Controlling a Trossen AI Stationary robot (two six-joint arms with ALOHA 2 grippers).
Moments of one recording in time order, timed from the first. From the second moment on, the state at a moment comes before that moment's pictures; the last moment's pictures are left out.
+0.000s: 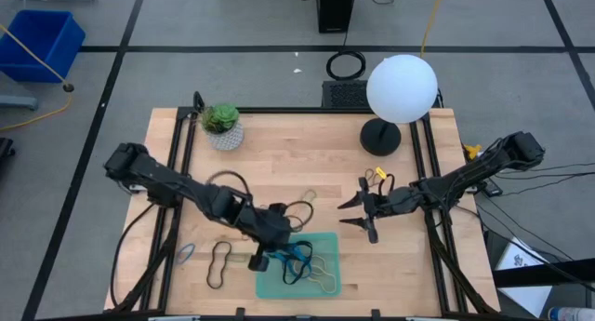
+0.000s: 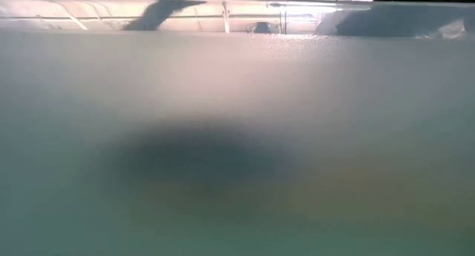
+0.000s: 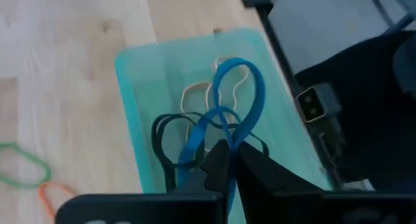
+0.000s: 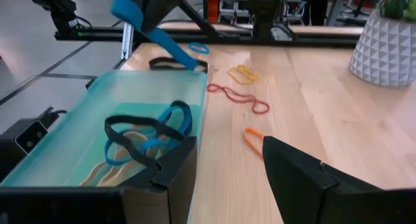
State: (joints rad) left arm -0.38 1.64 1.33 -0.51 0.09 -0.19; right arm 0.36 1.11 0.43 0.37 0.23 0.11
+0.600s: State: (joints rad) left arm -0.37 1.93 1.33 -0.40 0.22 -0.28; right arm 0.36 1.11 0.29 0.59 0.23 0.16
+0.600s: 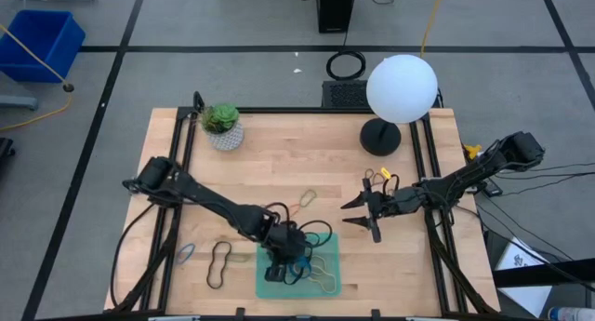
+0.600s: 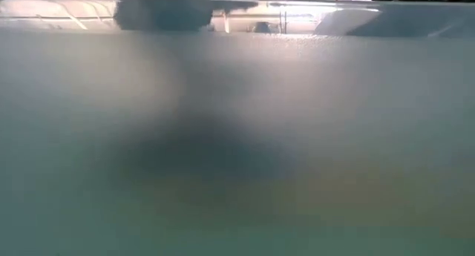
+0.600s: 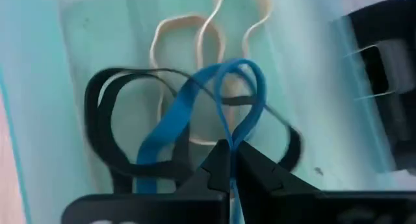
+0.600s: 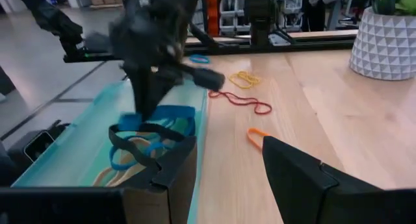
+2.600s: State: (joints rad) left arm -0.30 0.88 0.62 -0.13 -0.03 -0.11; right arm 0.11 1.27 0.64 0.23 0.24 -0.04
